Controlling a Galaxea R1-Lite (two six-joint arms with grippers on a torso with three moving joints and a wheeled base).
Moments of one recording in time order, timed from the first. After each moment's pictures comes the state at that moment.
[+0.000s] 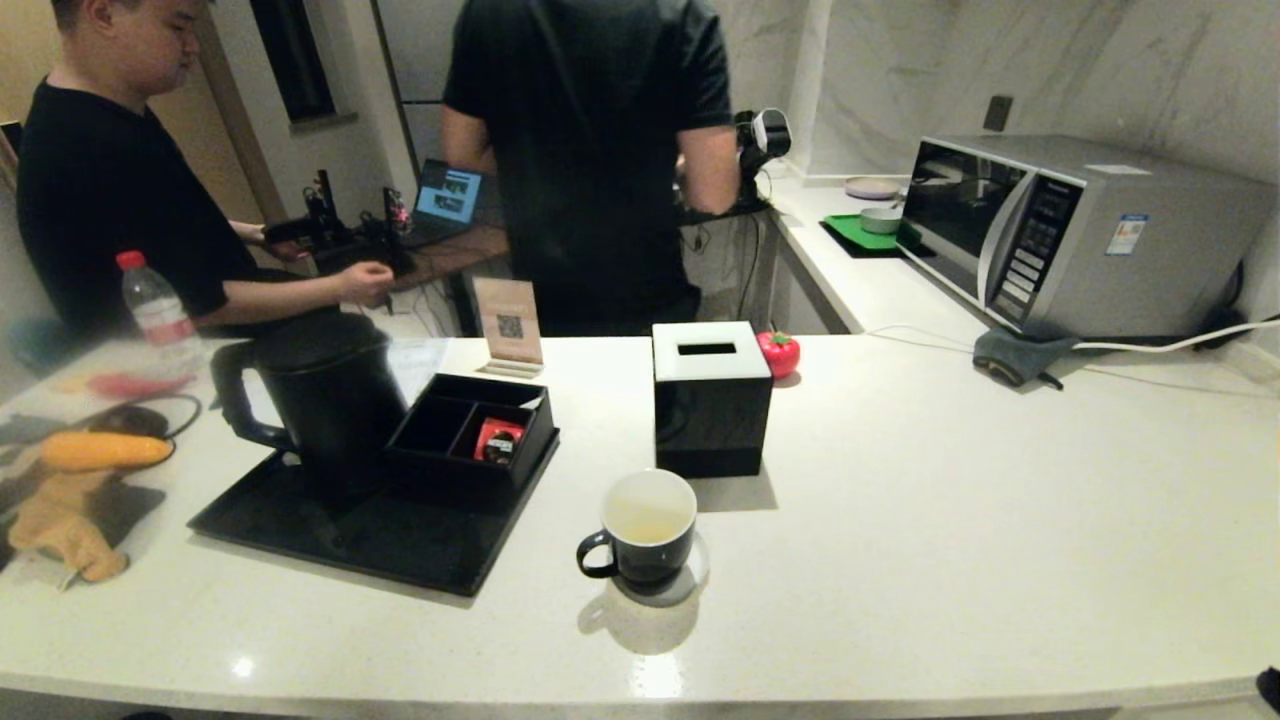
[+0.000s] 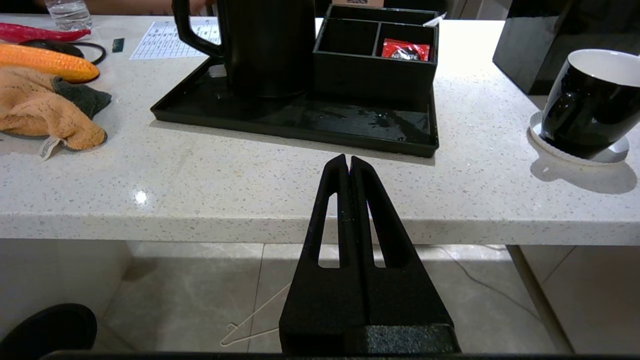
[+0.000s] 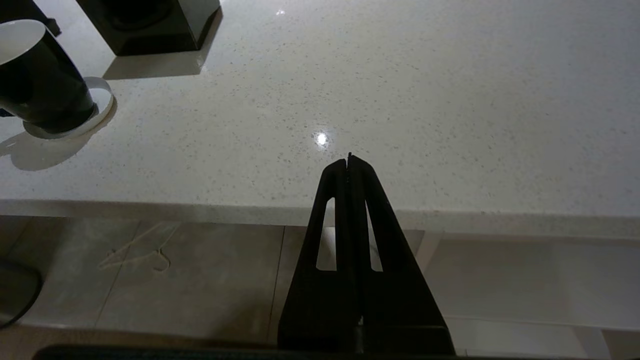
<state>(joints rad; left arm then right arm) 0.00 0.00 0.00 0.01 0.00 -0.03 0.03 0.50 -0.08 -0.21 0.06 0.08</state>
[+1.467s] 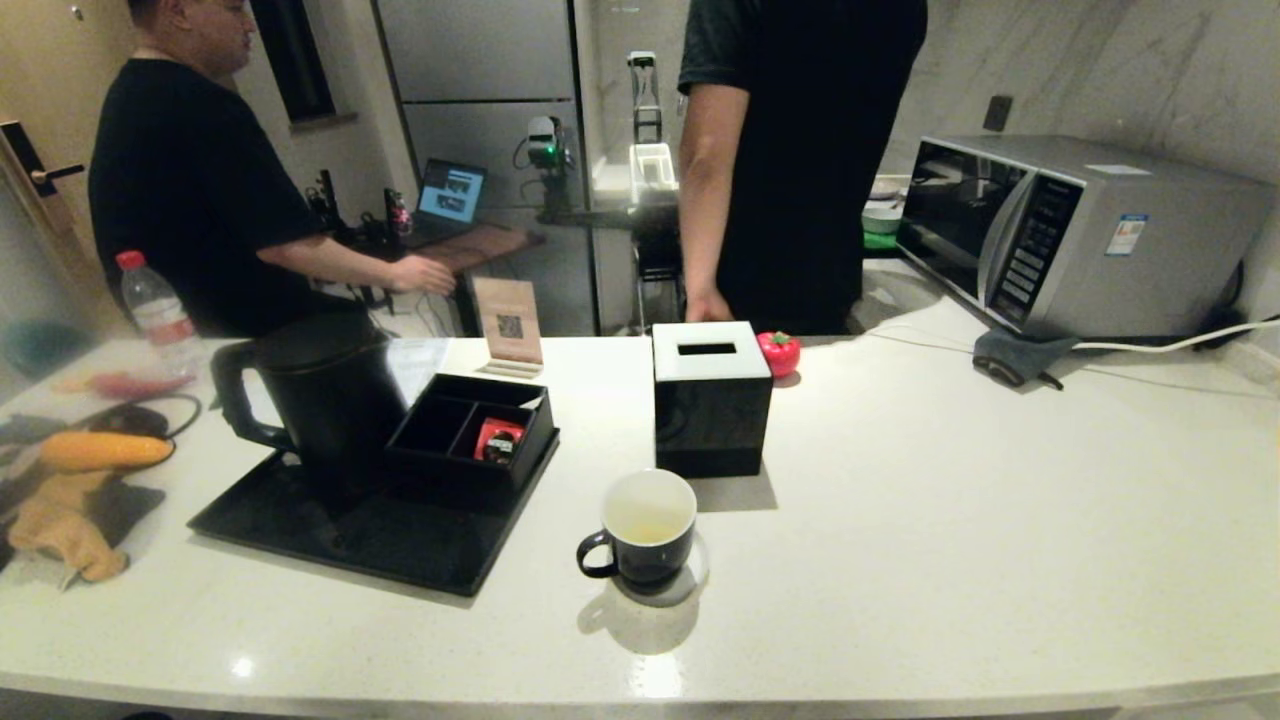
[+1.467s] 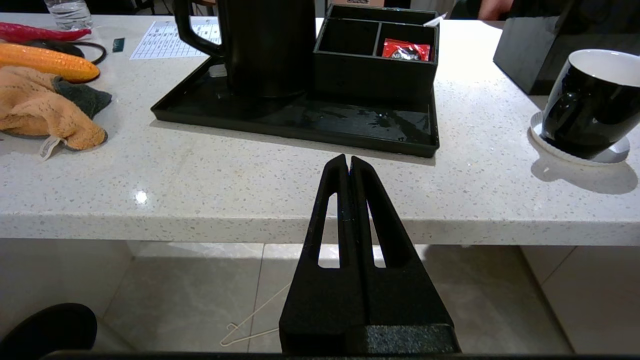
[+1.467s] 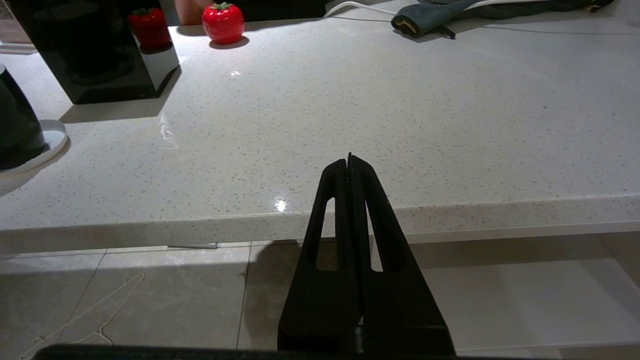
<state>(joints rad) 0.00 0.00 0.00 0.01 0.00 -0.03 0.00 0.00 0.00 0.00 -0.05 0.04</state>
